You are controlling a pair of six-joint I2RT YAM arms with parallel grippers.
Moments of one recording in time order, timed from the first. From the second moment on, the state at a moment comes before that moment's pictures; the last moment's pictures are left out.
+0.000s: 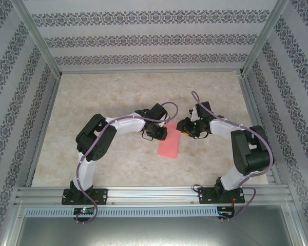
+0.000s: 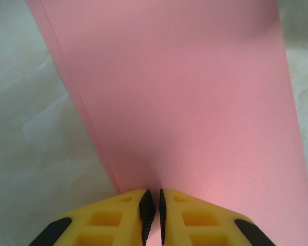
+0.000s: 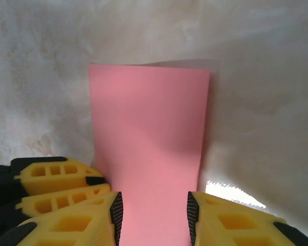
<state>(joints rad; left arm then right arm) -0.72 2.07 1.38 -0.50 0.25 -0.32 0.21 1.63 0.81 -0.26 -0.54 0.61</state>
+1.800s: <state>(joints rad) -0.70 2.04 1.37 -0.52 0.29 -0.32 0.19 1.76 0.82 -0.07 -0.73 0.58</state>
